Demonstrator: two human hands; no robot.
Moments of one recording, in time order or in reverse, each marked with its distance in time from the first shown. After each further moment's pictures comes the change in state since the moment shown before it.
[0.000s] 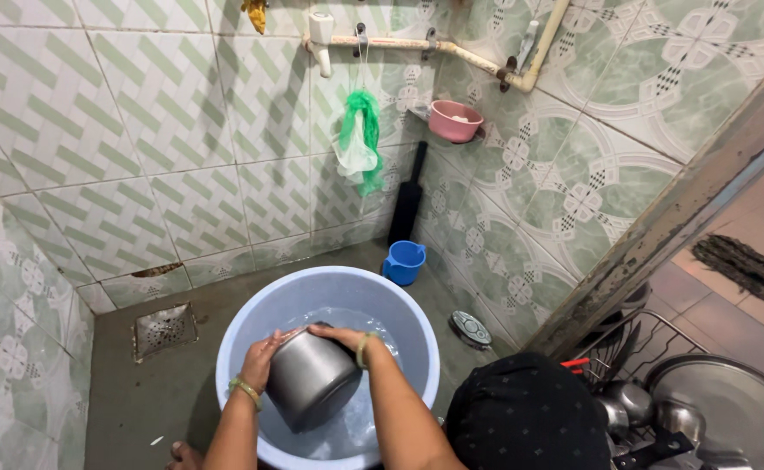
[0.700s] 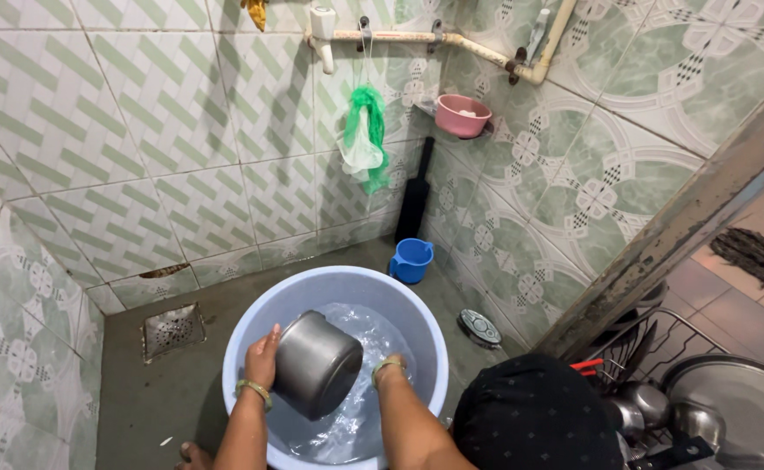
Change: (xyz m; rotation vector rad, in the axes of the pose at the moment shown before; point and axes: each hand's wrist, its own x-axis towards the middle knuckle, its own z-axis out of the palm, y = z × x) left_hand 0.024 -0.038 -0.010 0.235 0.361 0.072; right_hand 0.066 0.123 -0.032 0.930 0.570 0.106
